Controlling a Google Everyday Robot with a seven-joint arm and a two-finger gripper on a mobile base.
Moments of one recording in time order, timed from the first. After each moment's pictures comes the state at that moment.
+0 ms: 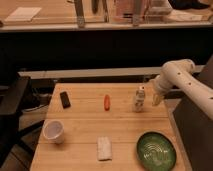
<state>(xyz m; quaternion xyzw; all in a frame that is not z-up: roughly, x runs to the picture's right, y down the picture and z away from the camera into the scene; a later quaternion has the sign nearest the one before) 0.279 0.032 0.811 -0.21 -0.06 0.03 0.98</state>
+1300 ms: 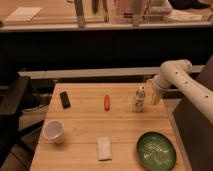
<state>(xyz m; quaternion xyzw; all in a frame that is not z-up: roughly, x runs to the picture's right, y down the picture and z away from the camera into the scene) 0.275 0.030 0.831 -0.21 -0.08 0.00 0.98</state>
